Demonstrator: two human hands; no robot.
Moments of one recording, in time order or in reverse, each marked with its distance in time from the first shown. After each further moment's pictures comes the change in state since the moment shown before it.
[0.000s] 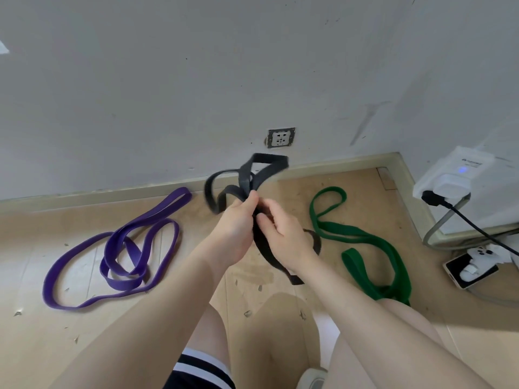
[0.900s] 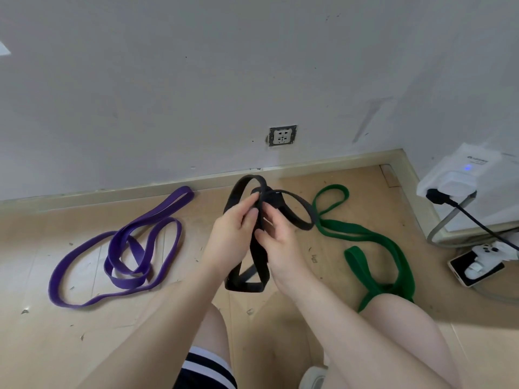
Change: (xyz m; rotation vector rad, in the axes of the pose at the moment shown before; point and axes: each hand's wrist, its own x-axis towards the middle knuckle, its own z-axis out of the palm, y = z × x) left_hand -0.016 -0.015 -0.020 0.791 0.092 0.528; right_hand -0.016 0.001 0.029 0.547 0.088 0.248
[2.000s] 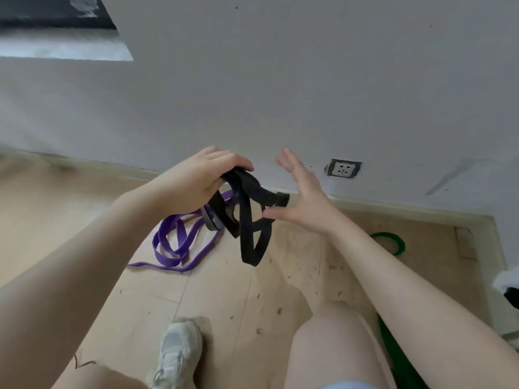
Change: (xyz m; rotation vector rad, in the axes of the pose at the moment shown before) left_hand 0.039 0.051 -0.143 0.703 -0.060 0.289; right_hand 0.112 -0.096 -0.010 -0.680 -0.525 -0.425
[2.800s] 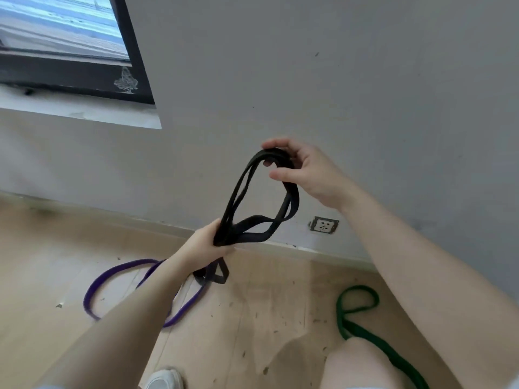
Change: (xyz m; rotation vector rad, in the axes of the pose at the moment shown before) left_hand -0.019 -0.037 0.050 -0.493 0.112 -0.416; right_hand 0.035 -0.136 -0.068 0.188 -0.012 -0.193
